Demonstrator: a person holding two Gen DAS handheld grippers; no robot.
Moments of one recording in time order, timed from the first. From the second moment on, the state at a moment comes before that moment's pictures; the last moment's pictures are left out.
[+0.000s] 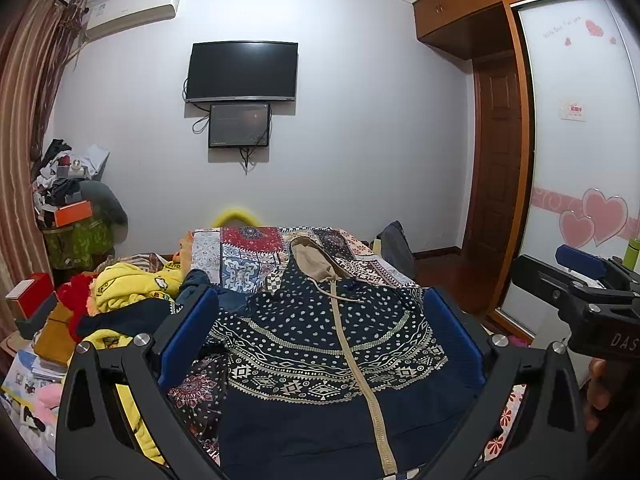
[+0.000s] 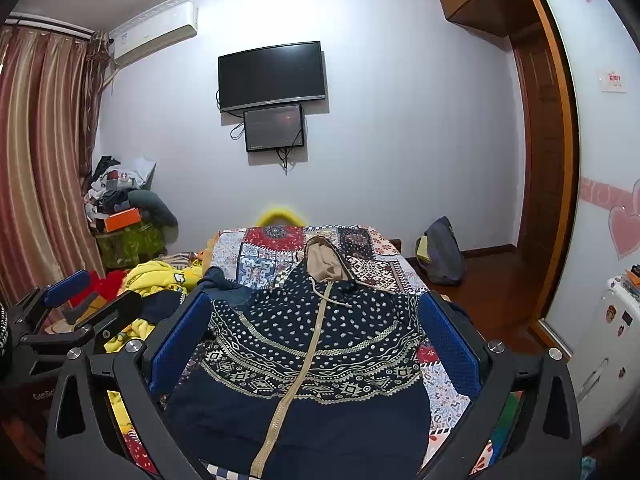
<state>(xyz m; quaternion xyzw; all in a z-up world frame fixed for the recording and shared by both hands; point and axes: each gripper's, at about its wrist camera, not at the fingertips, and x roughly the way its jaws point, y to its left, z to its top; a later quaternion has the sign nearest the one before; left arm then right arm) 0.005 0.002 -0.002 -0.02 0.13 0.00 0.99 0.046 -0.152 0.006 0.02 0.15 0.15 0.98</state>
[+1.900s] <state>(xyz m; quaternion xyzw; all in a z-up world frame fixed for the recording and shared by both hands) 0.035 0.019 -0.018 -0.02 0.15 0.01 0.99 0.065 -0.144 -0.004 0.01 0.16 0.15 0.97</state>
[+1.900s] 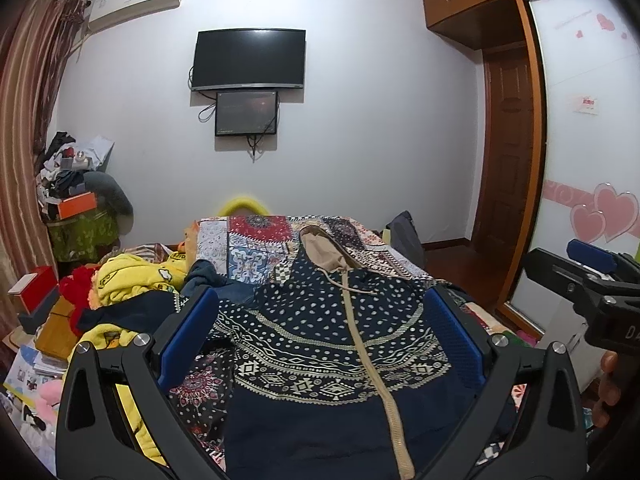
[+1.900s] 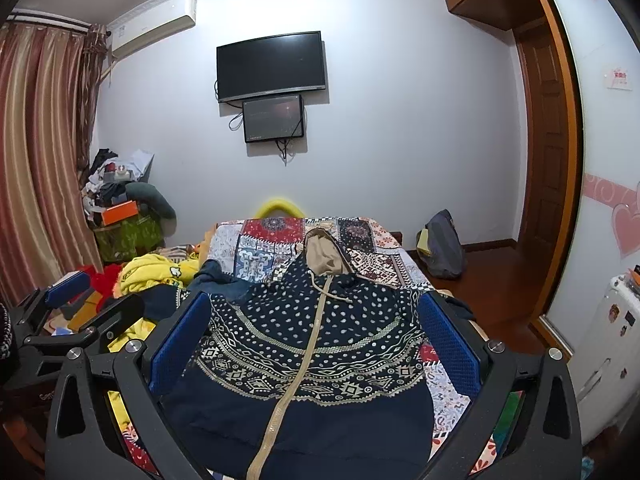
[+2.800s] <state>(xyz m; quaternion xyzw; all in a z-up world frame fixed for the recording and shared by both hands) 0.233 0.332 -0.129 -0.15 0.37 0.17 0.90 0.260 -0.091 -0.073 -0.06 0.29 0.15 0.94</state>
